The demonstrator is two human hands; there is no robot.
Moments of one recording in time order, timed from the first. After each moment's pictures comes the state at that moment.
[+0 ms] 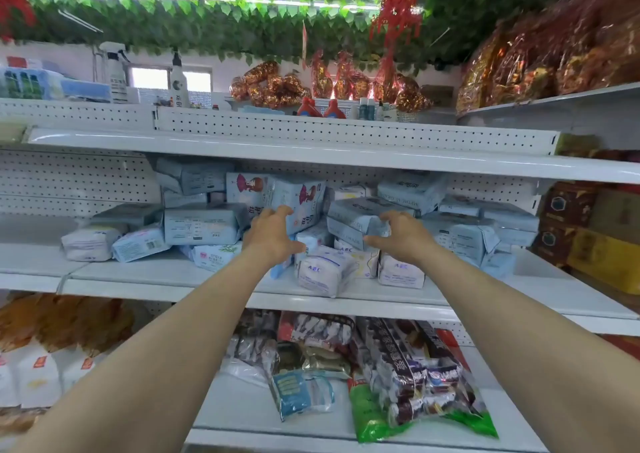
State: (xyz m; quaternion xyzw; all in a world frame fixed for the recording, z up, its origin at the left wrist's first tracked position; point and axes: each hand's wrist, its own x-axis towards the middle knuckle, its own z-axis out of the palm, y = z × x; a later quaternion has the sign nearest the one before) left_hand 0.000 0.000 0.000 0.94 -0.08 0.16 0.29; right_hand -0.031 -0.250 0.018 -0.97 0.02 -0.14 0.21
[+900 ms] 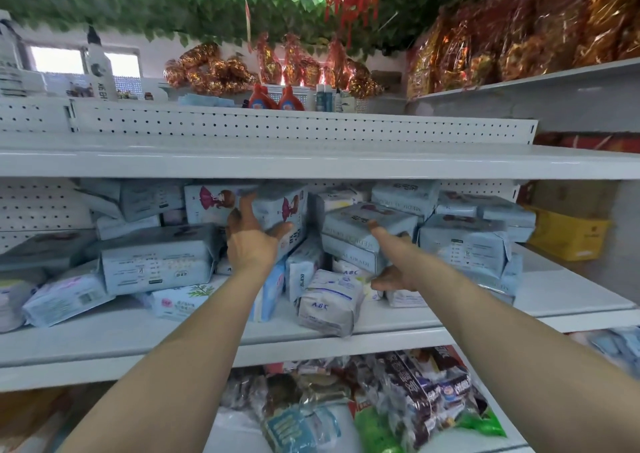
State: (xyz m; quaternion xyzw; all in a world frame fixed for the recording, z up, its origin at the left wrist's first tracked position) left_hand 0.126 0.005 -0.011 0.84 -0.04 0.26 0.48; right_hand 0.050 -0.220 0.003 -0.70 0.27 -0.04 0.66
